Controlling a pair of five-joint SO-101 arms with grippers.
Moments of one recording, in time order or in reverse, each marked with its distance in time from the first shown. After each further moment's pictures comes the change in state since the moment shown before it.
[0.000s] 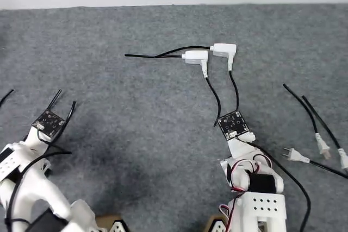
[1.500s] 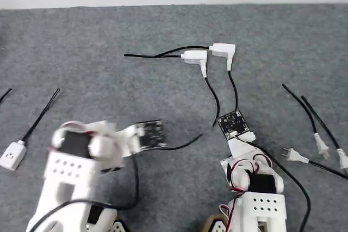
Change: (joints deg) left arm 60.6 -26.5 -13.4 43.7 12.4; right arm 0.0 0.0 0.0 -0.5 0.0
